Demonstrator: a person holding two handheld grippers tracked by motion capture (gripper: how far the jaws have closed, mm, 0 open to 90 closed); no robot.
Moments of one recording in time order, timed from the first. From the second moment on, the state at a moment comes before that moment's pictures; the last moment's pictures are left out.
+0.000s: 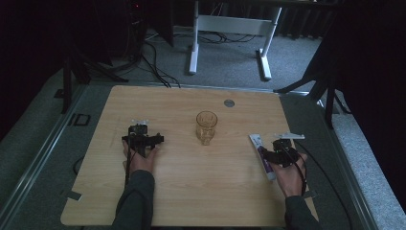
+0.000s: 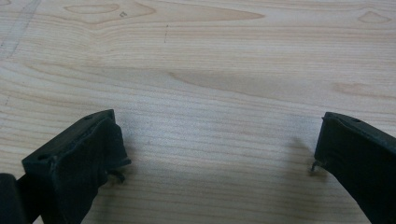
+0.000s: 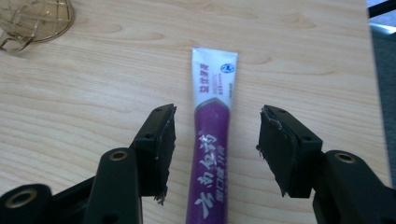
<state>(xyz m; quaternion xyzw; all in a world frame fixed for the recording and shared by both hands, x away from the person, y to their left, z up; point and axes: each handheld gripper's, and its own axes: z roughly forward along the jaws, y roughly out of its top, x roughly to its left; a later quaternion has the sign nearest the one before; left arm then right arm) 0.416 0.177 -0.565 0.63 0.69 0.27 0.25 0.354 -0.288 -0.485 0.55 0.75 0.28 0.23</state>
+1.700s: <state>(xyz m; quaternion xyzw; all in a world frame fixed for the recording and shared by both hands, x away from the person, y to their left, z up) 0.416 0.177 -0.565 0.63 0.69 0.27 0.25 0.392 -0.277 -0.474 0.58 0.79 0.19 0.11</state>
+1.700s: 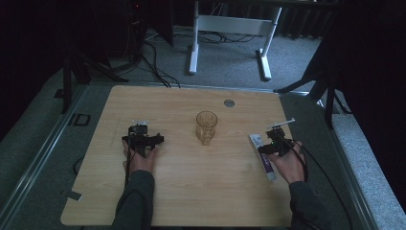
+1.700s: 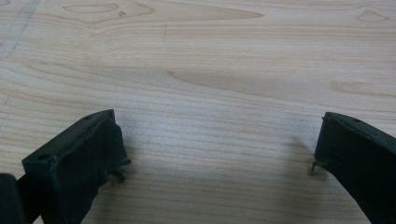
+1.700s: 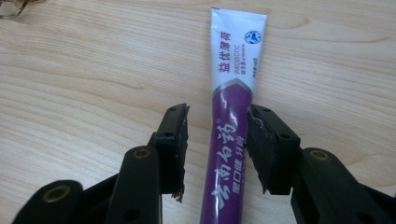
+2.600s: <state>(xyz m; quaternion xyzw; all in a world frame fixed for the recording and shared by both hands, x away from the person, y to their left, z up) 0.416 0.177 -0.565 0.63 0.69 0.27 0.25 0.412 -0.274 -0.488 0.57 0.81 0.13 0.05</state>
